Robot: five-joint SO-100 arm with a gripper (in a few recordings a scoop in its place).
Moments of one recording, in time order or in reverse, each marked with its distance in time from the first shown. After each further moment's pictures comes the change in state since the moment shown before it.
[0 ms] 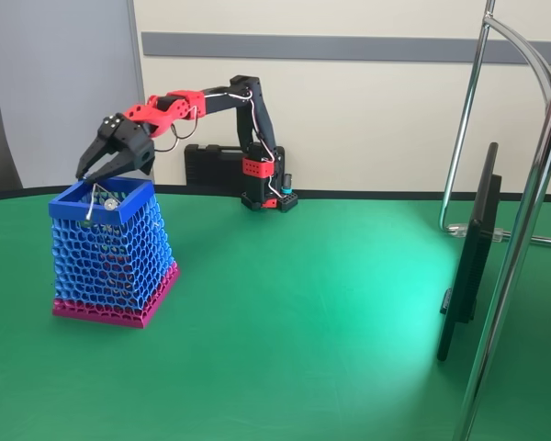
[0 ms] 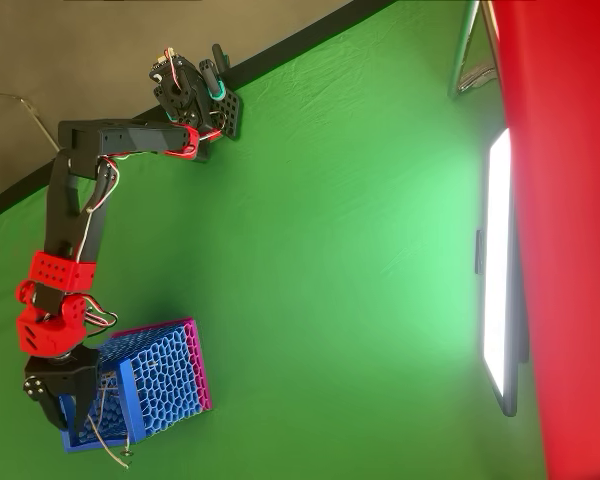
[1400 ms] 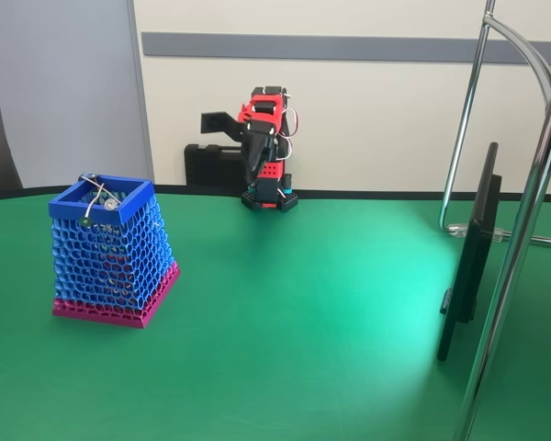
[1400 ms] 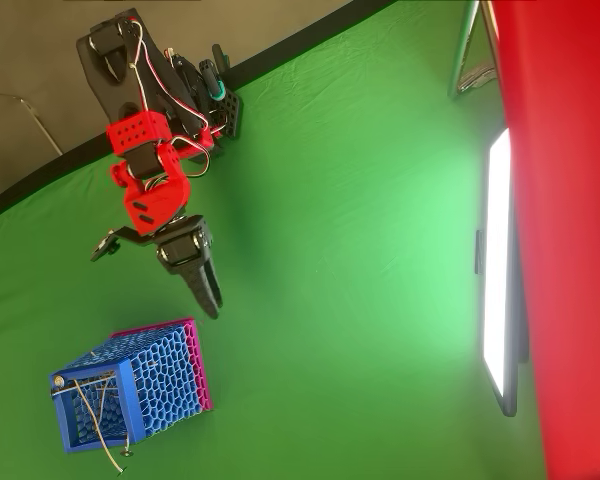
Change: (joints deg) arm -33.8 73.7 79.4 -5.1 -68.5
